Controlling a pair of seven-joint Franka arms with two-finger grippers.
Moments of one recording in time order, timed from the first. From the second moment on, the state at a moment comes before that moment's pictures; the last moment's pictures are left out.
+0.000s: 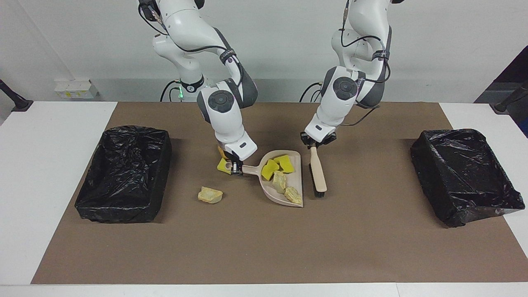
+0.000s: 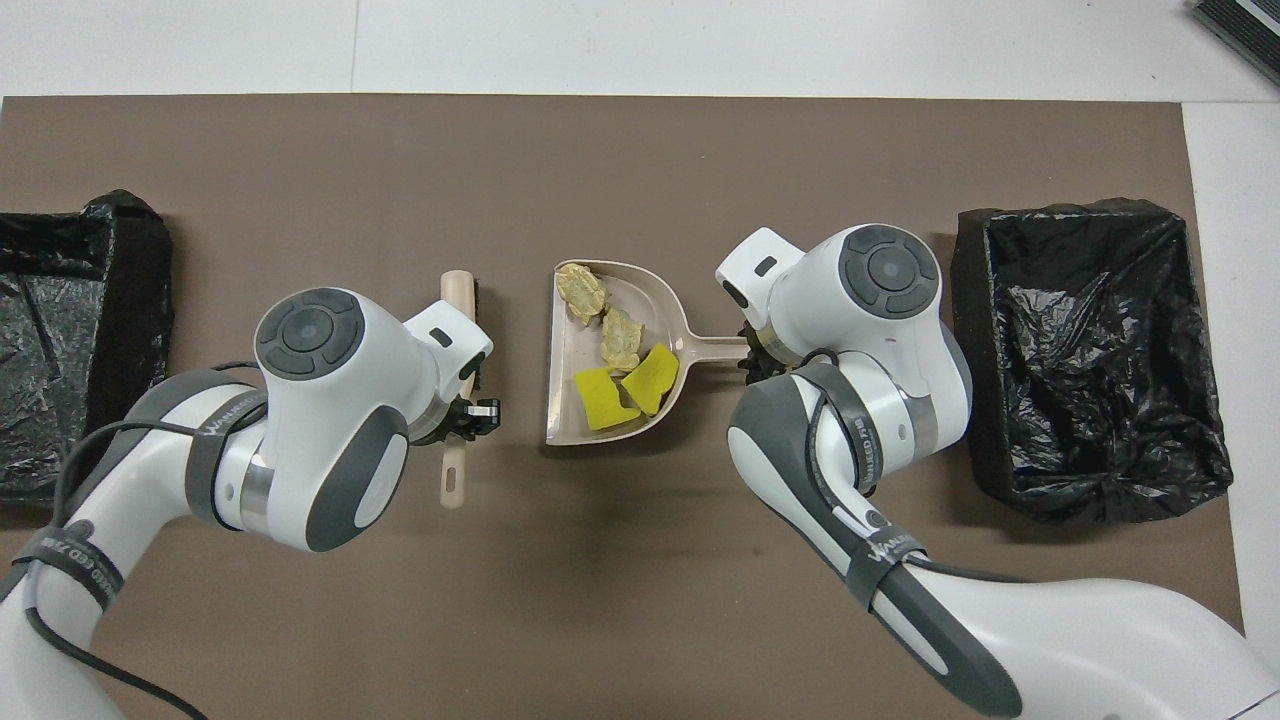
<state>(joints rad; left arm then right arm) -0.48 0.11 0.06 -2.07 -0.09 2.07 -0.35 0.21 0.34 0.17 -1.83 0.04 2.22 -1.19</state>
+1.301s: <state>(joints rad) -0.29 0.15 0.06 -1.82 -0.06 1.83 -0.13 -0.48 0.14 0.16 -1.75 0.16 1.90 -2.06</state>
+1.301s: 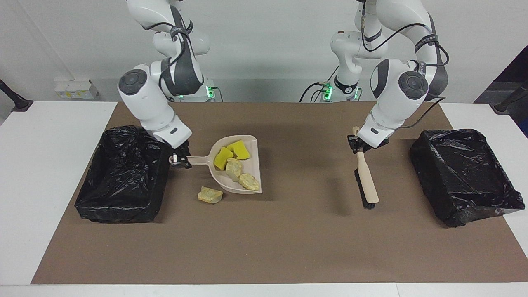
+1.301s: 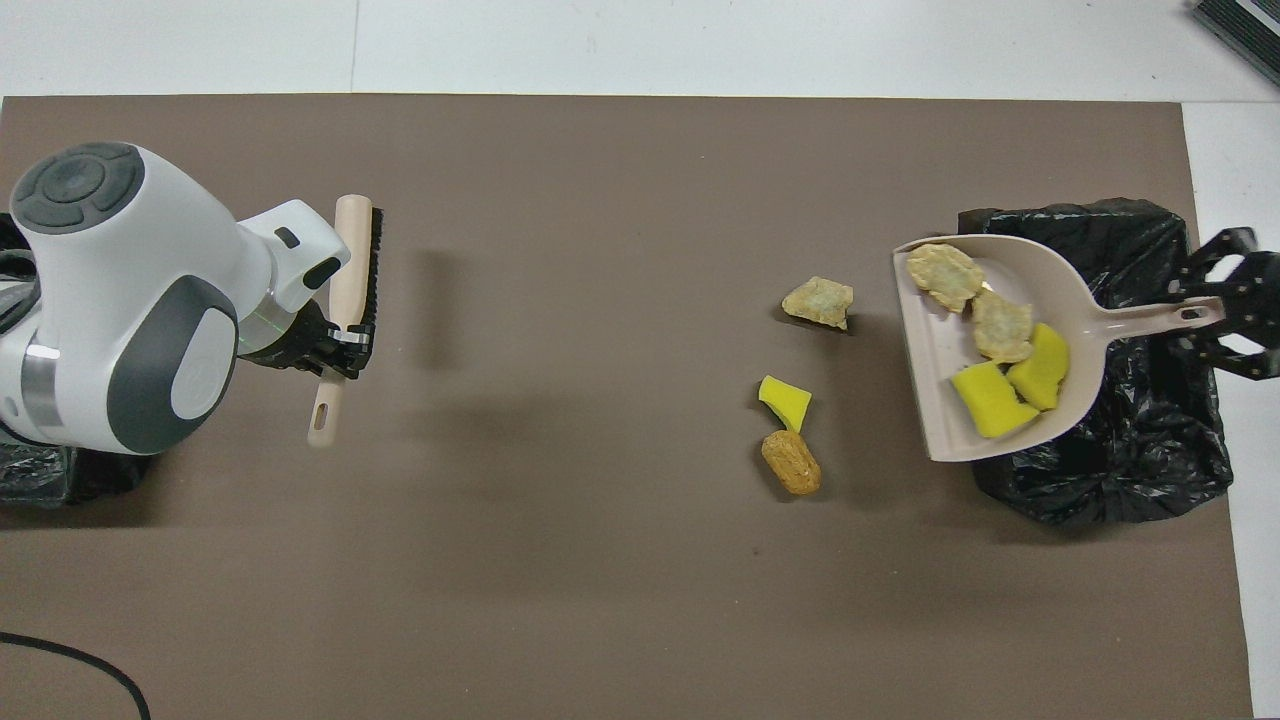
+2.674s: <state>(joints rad) -0.28 0.15 0.06 -1.83 -0.06 1.82 -0.10 -0.44 0.17 0.16 -1.73 -0.57 2.07 -1.82</state>
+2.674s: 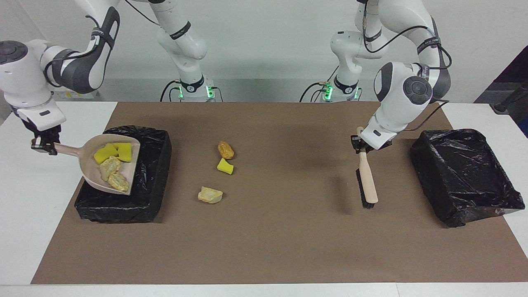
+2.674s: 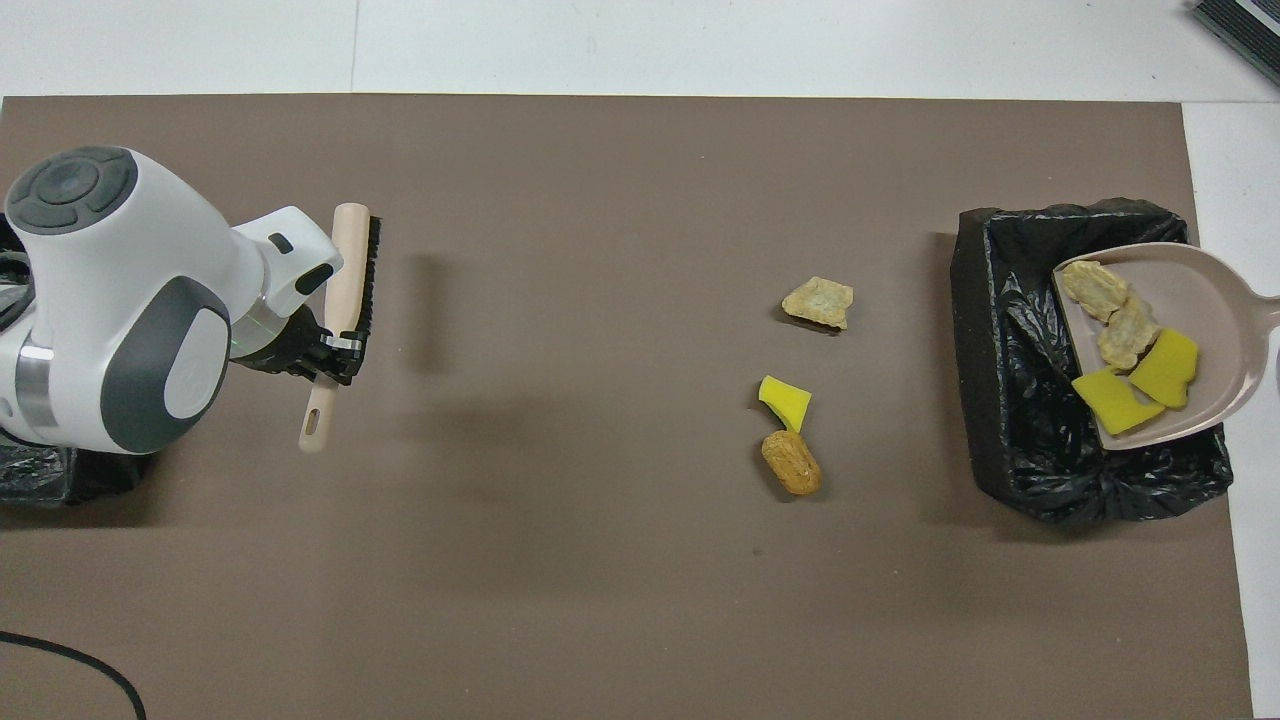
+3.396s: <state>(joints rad) -0.28 0.15 0.06 -1.83 -0.06 1.82 -0.10 -0.24 0.10 0.16 -1.72 -0.90 1.87 -1.59</state>
